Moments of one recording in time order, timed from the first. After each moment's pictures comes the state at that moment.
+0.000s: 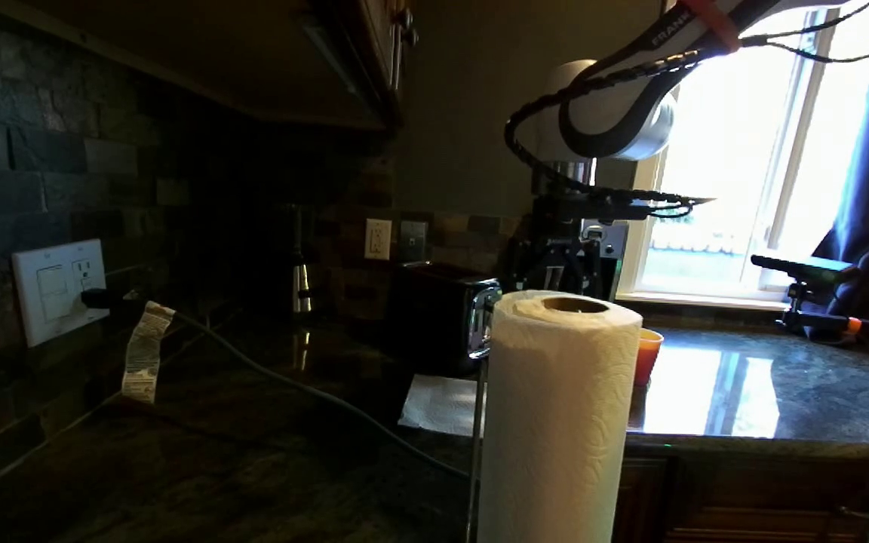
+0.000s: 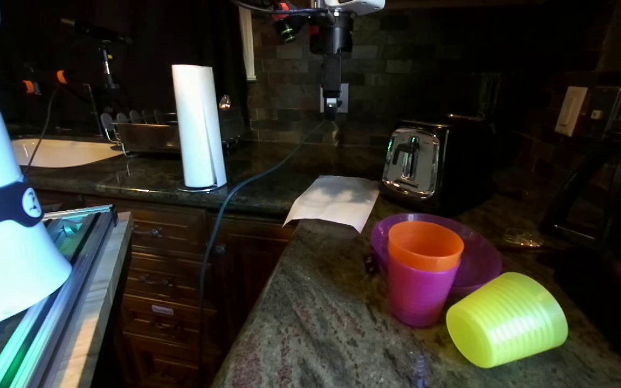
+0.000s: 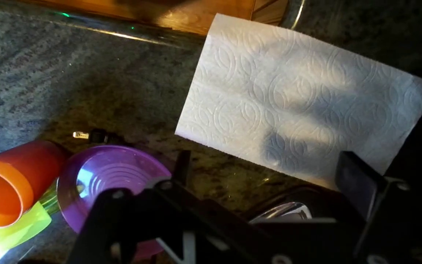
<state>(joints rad) -0.01 -0.08 0.13 -2.36 -0.07 2.30 0.60</state>
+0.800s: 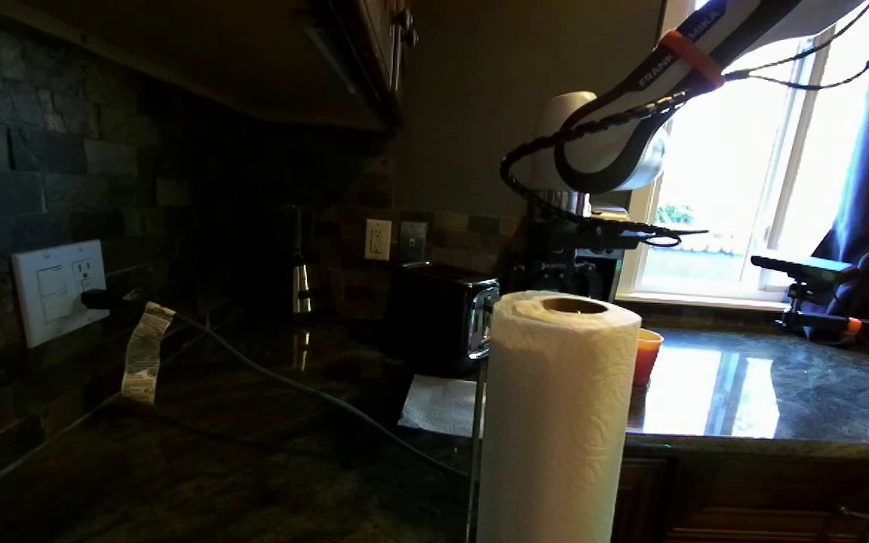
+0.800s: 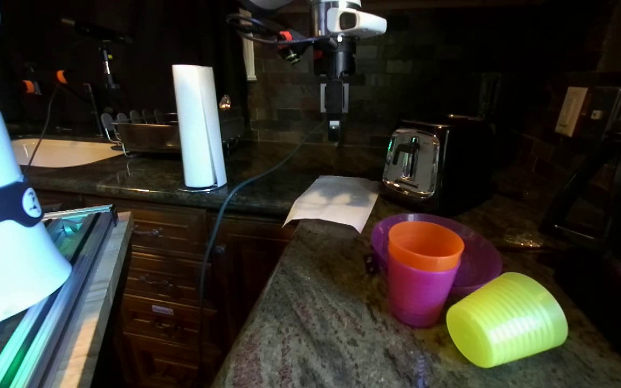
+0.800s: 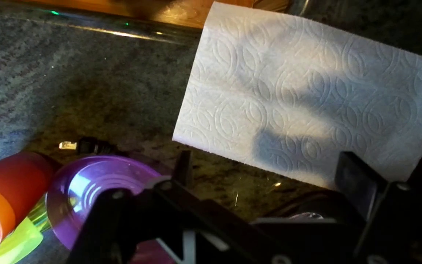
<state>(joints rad) 0.00 0.01 0.12 -2.38 -0.11 2.41 0.66</state>
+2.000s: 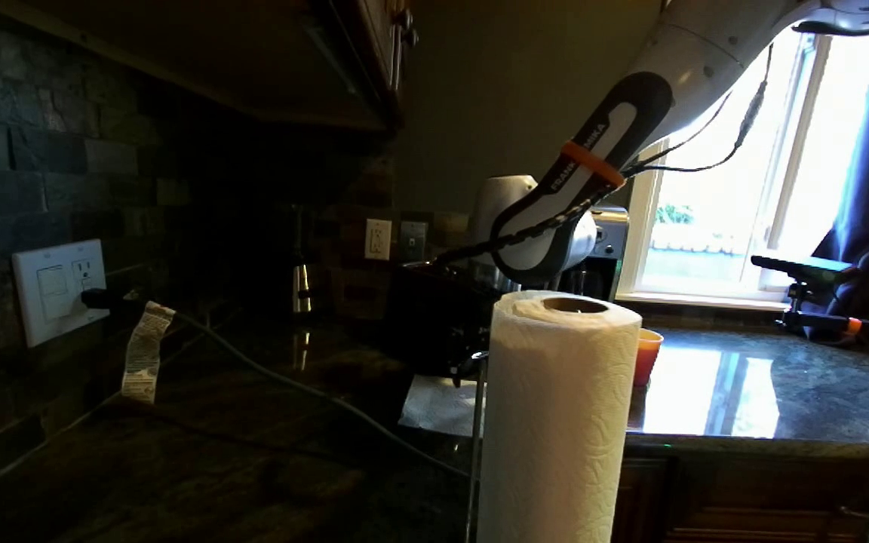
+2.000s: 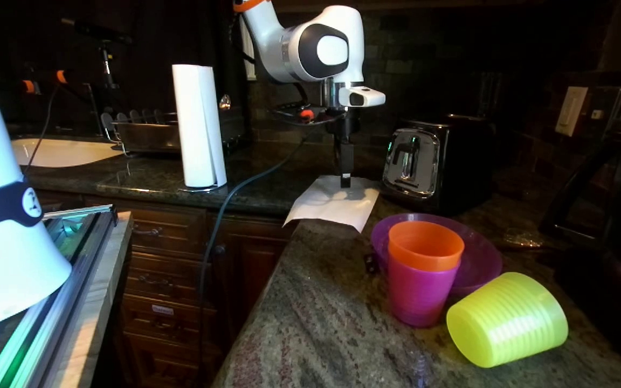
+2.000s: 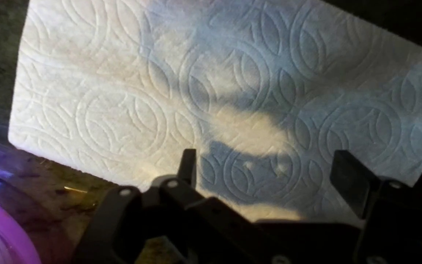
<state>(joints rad) 0.19 0.40 0.00 -2.18 -0.11 2.65 0.67</state>
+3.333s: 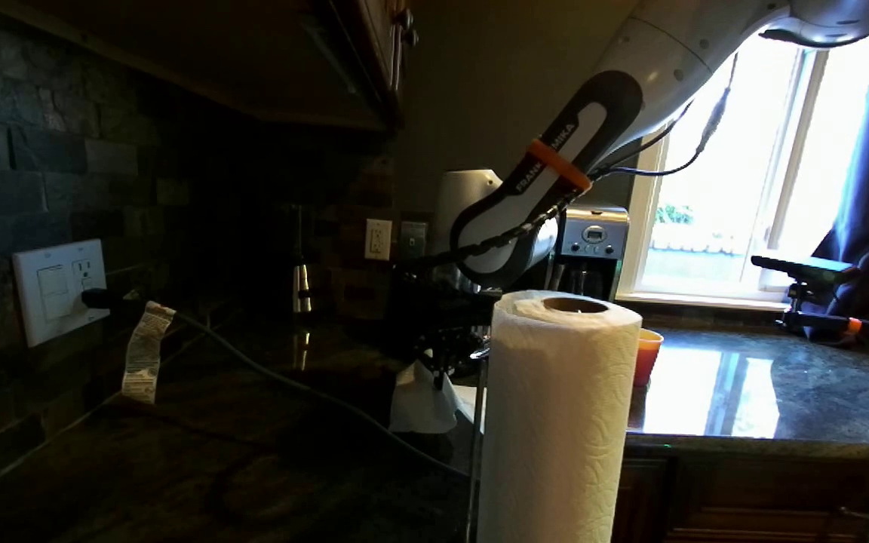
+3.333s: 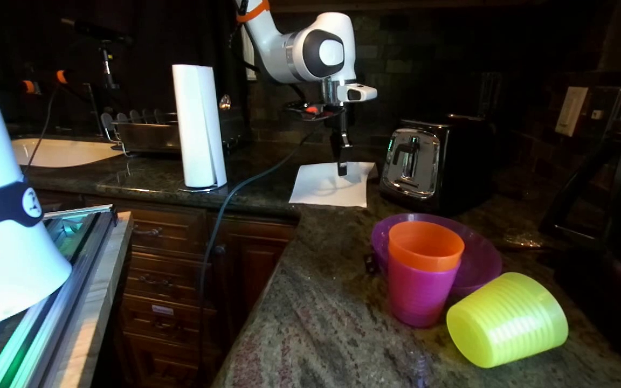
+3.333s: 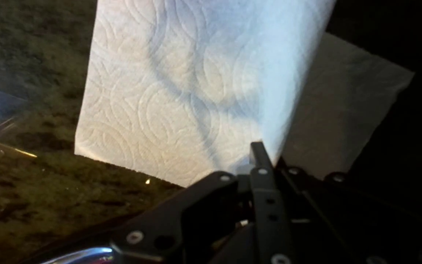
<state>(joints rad) 0.33 0.47 -0.04 -2.05 -0.13 2.62 0.64</state>
